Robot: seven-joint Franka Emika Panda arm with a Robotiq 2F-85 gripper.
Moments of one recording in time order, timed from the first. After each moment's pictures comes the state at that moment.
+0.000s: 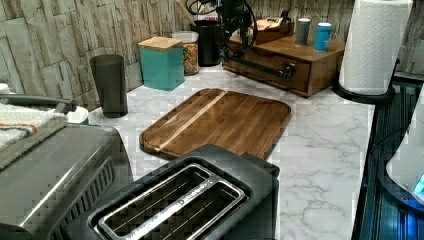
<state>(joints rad) -0.18 0.31 -0.18 -2.02 -0.28 0.83 -0.65</state>
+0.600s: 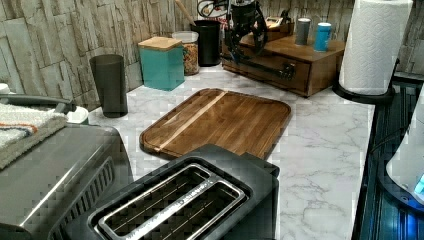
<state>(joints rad) -0.23 0.35 -0.23 -2.03 -0.28 0.87 -0.51</state>
